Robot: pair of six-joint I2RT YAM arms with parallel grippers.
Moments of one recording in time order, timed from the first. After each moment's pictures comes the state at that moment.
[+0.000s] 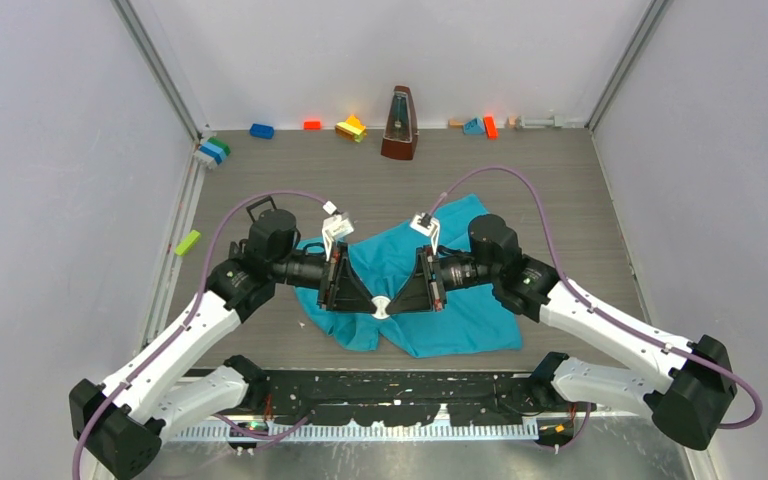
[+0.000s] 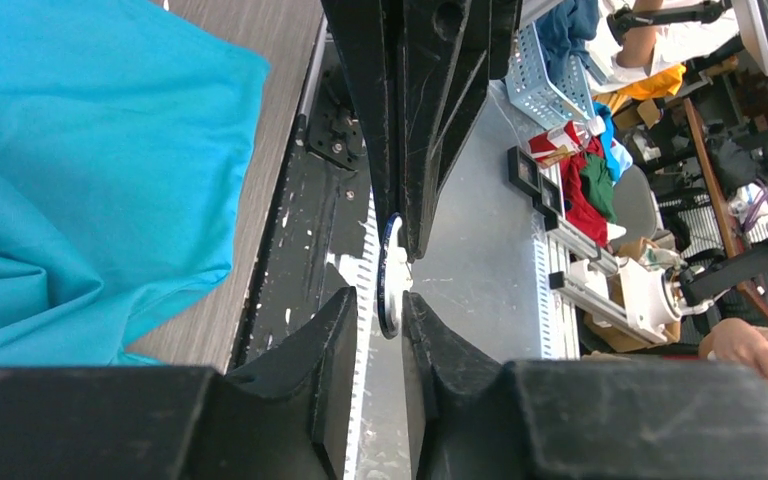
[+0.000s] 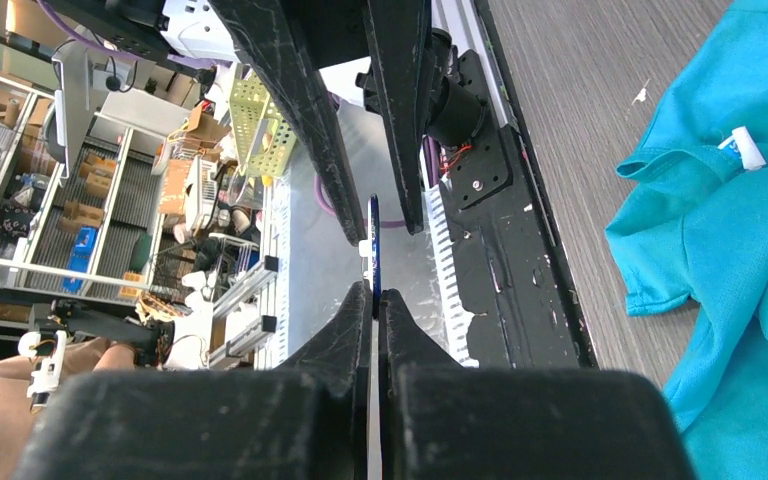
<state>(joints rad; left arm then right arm) -0.59 0.93 0.83 -0.33 1.02 -0.34 0.79 1.05 0.78 0.00 -0.84 0.66</state>
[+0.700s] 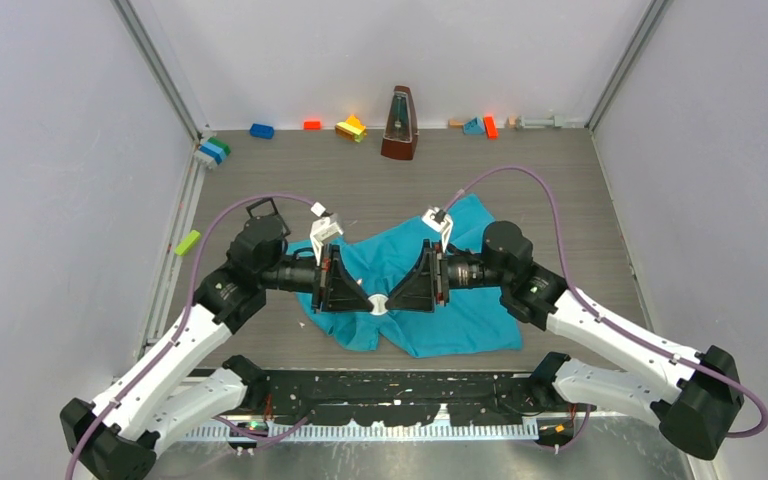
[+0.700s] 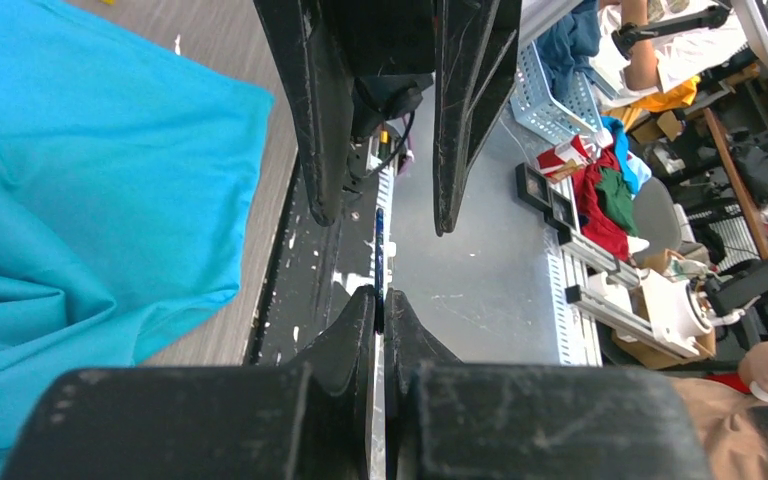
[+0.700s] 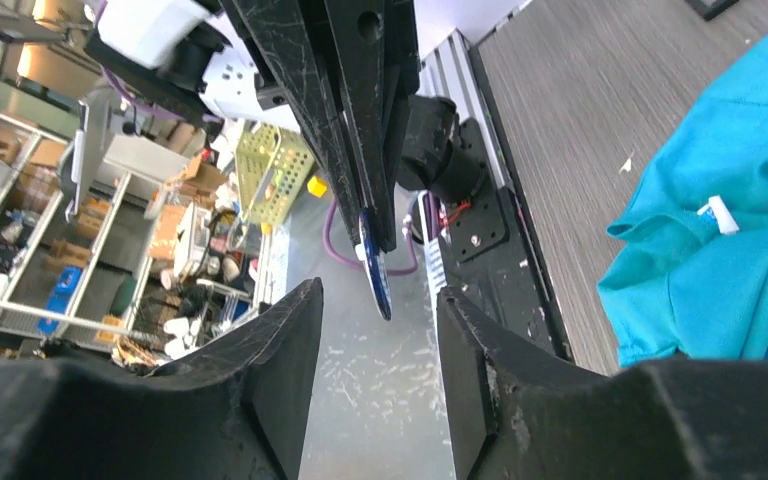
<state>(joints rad) -0.59 0.85 0.80 -0.28 1.01 -0.37 0.79 0.99 0.74 0.12 -0.78 0.70</state>
